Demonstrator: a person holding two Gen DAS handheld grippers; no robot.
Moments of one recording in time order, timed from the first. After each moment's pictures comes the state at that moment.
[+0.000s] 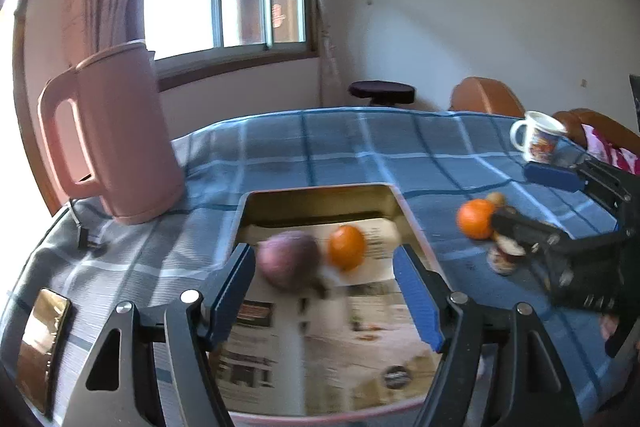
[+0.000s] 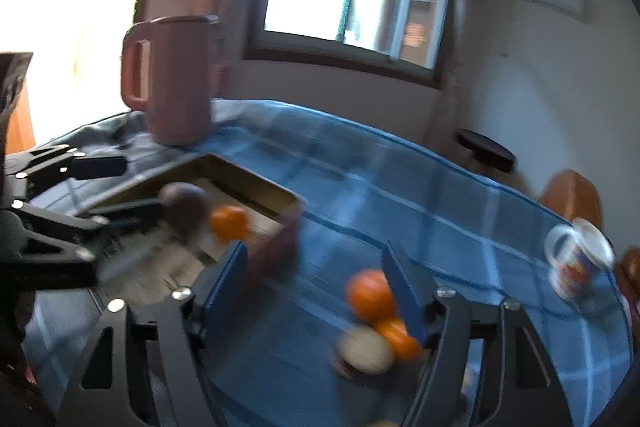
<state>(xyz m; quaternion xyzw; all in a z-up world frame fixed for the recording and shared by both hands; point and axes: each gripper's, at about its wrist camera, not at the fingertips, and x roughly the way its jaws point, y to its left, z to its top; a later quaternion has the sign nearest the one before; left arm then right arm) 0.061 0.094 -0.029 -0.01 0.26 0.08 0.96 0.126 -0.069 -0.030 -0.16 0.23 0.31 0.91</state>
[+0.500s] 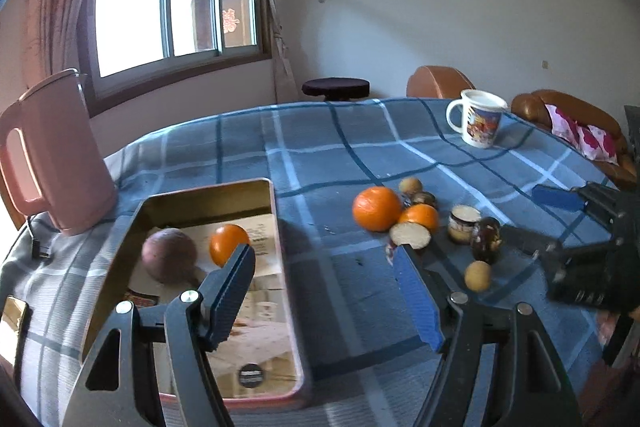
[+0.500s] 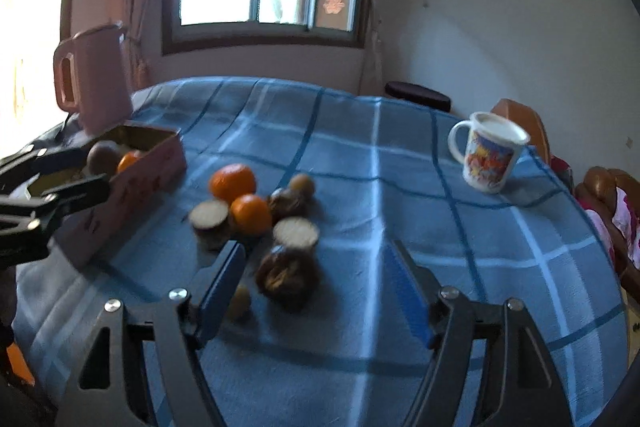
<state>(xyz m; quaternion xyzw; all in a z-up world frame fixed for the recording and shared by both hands) 0.072 0.012 -0.038 0.01 0.27 0.01 0.96 0.117 -0.182 -0.057 -0.11 0.29 0.21 0.93</state>
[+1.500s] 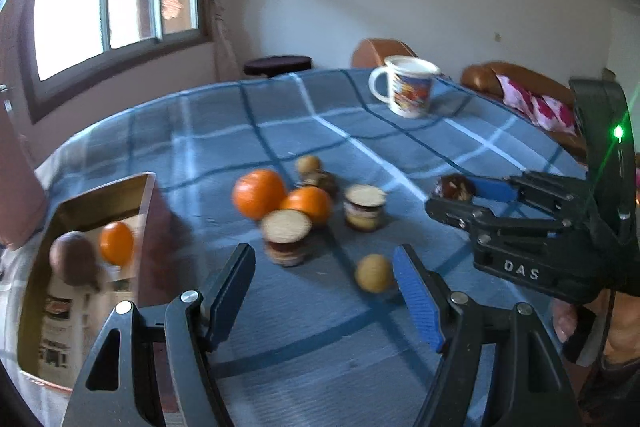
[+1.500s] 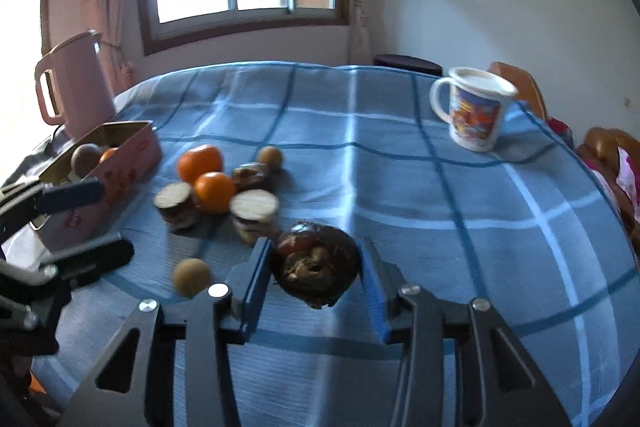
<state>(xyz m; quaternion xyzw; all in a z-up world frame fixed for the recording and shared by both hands) 0.091 -0.062 -0.048 0.03 0.32 -0.09 0.94 0.133 -0.221 -0.073 -0.05 0.33 0.19 0.92</state>
